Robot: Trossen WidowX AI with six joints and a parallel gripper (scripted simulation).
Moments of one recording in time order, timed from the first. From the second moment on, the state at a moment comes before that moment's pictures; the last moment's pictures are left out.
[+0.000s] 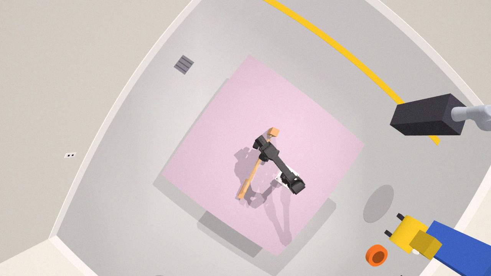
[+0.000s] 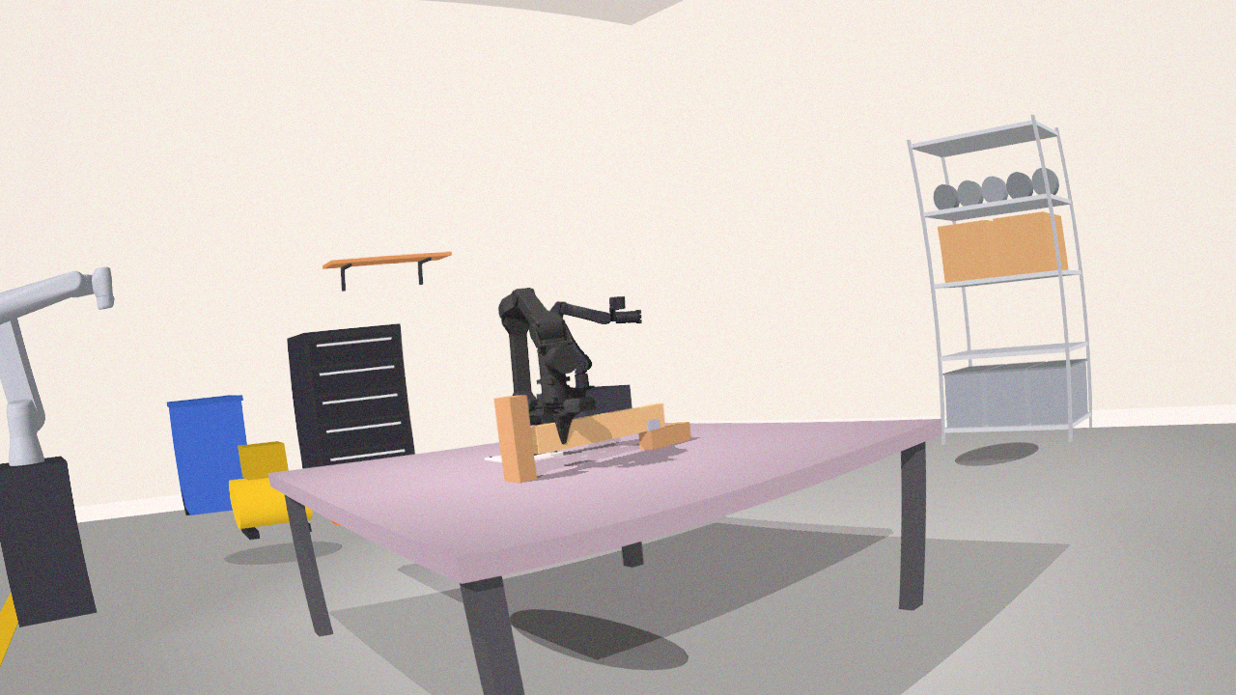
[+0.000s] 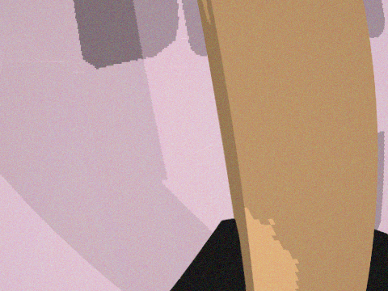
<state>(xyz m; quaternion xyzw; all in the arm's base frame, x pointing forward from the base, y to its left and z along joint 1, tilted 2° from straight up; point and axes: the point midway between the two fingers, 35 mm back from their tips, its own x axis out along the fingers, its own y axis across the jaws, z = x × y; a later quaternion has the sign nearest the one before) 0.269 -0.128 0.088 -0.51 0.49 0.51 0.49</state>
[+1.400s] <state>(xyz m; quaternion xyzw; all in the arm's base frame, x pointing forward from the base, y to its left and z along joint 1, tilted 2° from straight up) 0.270 -0.141 0.089 -0.51 0.49 0.51 0.49</state>
